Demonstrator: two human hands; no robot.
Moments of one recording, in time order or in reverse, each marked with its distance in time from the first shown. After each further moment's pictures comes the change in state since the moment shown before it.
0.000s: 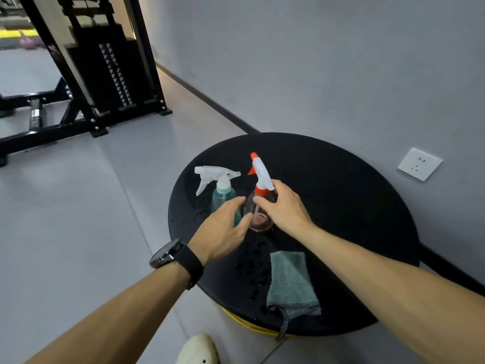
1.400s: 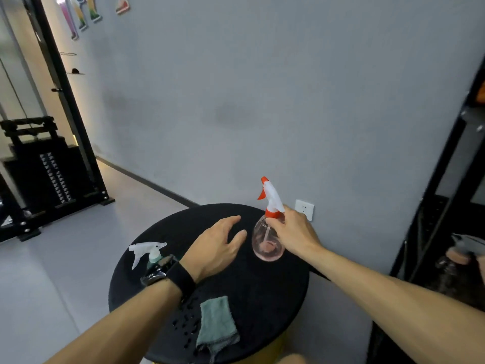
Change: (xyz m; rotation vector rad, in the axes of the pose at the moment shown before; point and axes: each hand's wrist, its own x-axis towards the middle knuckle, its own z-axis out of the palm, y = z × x) left_hand -0.071 0.213 -0.030 0.094 0.015 0.371; right_hand -0.134 -0.008 -0.227 -0.041 0.384 0.093
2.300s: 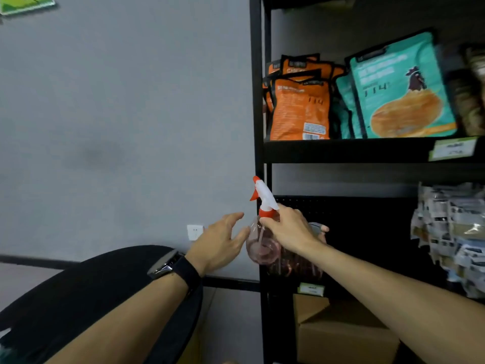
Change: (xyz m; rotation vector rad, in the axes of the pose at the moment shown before) left_hand 0.004 0.242 0.084 -0.038 -0.177 0.490; right_hand -0.121 0.088 -0.242 -0.157 0.355 0.161
